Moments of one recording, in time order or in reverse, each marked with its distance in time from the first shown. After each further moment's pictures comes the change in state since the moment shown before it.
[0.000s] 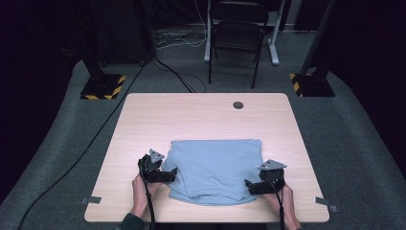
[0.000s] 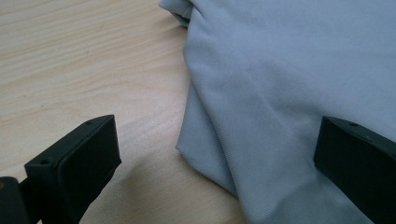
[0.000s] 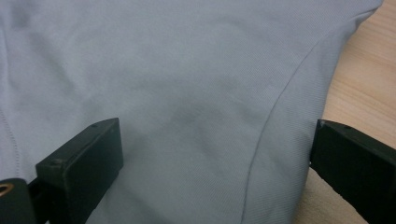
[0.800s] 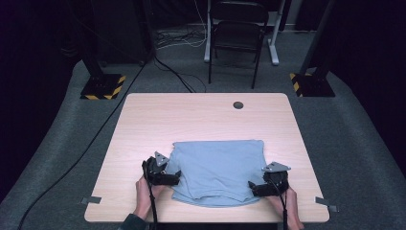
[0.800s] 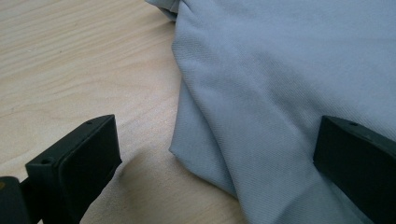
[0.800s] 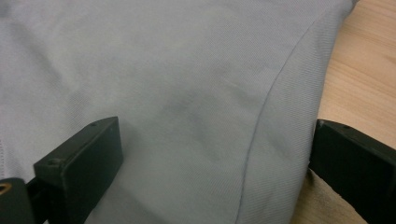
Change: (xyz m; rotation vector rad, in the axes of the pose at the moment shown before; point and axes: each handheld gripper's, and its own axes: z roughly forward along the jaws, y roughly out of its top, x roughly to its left) left arm -0.014 -0.002 0.003 0.004 -0.006 0.038; right arm -0.007 -0.011 -0.004 0.013 -0.016 0.025
